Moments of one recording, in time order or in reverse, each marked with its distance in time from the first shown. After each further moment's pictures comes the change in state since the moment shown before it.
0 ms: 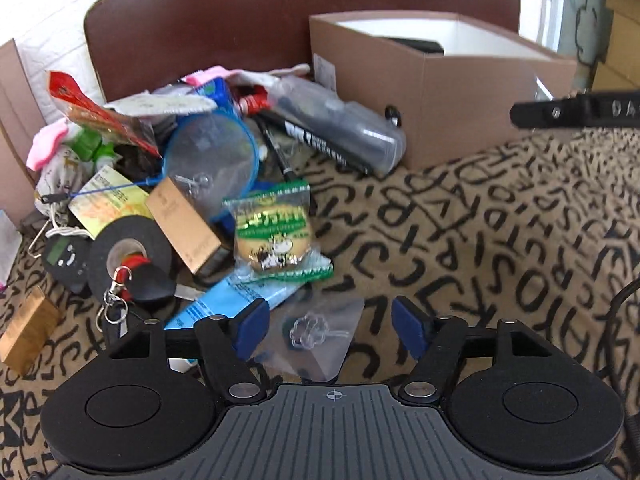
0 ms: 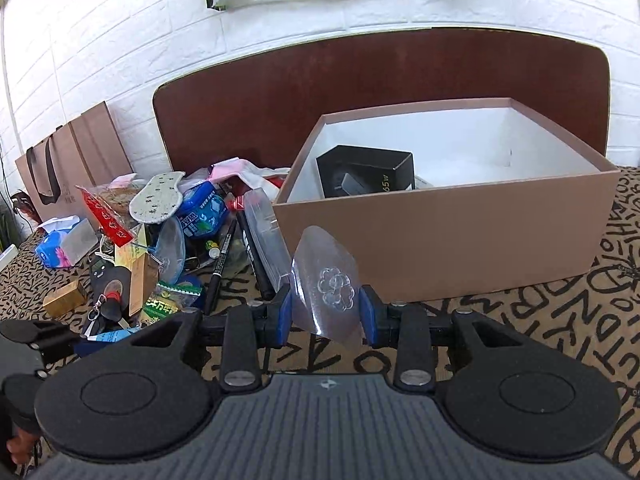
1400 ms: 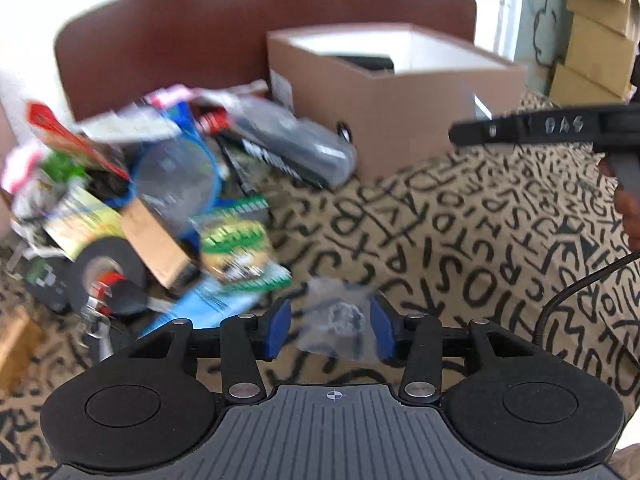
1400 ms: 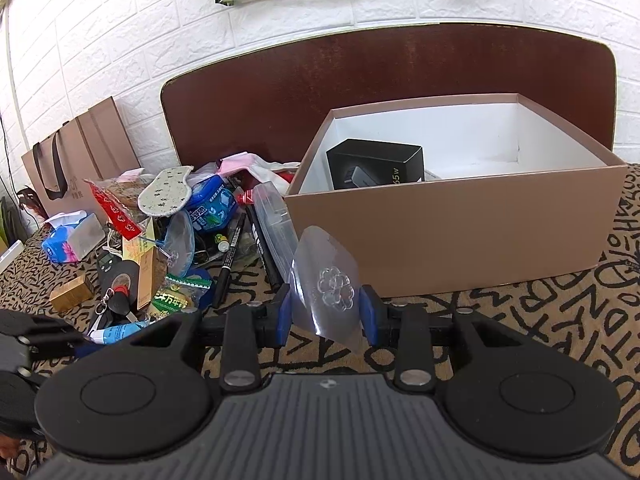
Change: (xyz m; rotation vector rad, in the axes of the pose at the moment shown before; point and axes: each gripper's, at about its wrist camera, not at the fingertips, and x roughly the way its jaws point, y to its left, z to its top) left arm -0.017 -0.009 0.001 0.042 -0.022 -0.126; right arm 0.000 0.006 -0.005 -0.008 0.008 0.018
